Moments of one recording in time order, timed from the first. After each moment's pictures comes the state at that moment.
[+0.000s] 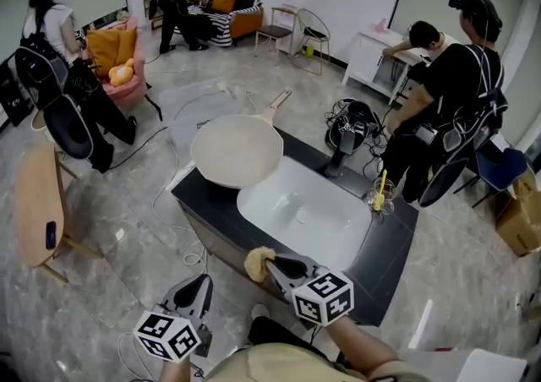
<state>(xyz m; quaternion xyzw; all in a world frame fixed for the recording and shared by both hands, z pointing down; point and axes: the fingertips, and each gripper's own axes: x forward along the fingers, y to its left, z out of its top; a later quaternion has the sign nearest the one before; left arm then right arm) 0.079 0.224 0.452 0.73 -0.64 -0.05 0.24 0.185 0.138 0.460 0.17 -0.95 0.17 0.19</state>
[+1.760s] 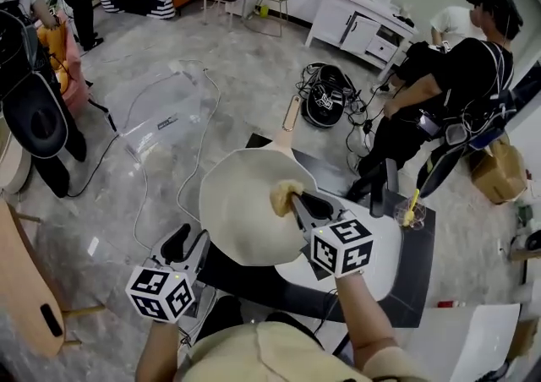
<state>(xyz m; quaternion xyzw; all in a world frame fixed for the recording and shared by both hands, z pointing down) -0.168 -0.108 0.464 0.80 -0.55 0.02 0.25 0.019 -0.197 0.426 0.42 -0.88 0.14 0.19</state>
